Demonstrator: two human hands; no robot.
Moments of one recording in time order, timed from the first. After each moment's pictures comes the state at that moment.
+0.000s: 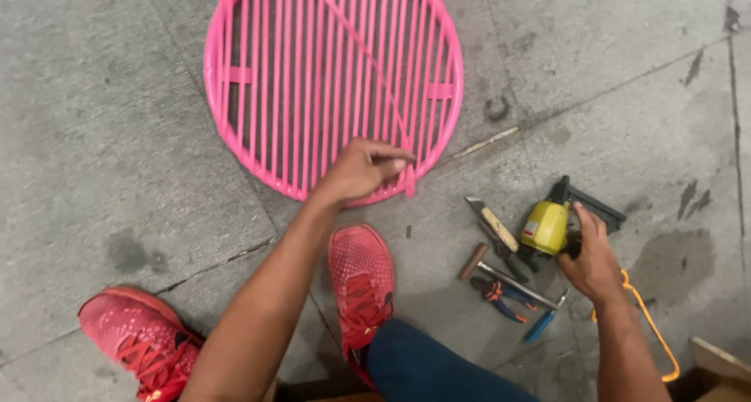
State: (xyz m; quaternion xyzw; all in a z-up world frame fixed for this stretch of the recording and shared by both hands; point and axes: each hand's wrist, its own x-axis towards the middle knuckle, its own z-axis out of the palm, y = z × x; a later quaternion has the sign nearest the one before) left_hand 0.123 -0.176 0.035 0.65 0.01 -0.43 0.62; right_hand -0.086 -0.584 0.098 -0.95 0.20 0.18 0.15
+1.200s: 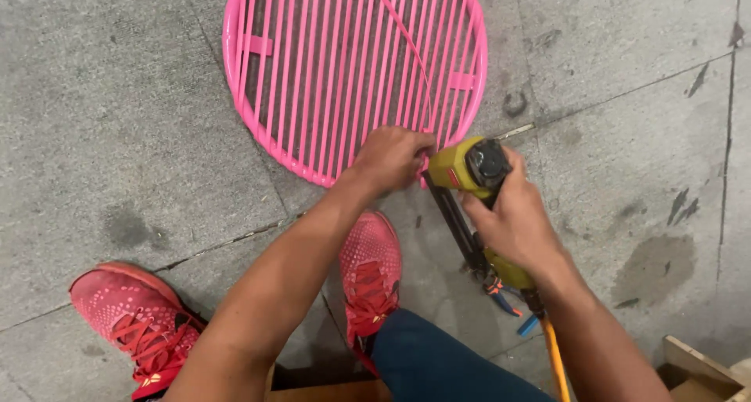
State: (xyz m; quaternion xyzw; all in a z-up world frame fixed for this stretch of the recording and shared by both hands) left_hand 0.120 -0.183 0.022 0.82 -0.26 -0.18 0.48; right_hand 0.051 -0.351 0.184 -0.93 0.11 0.19 0.30
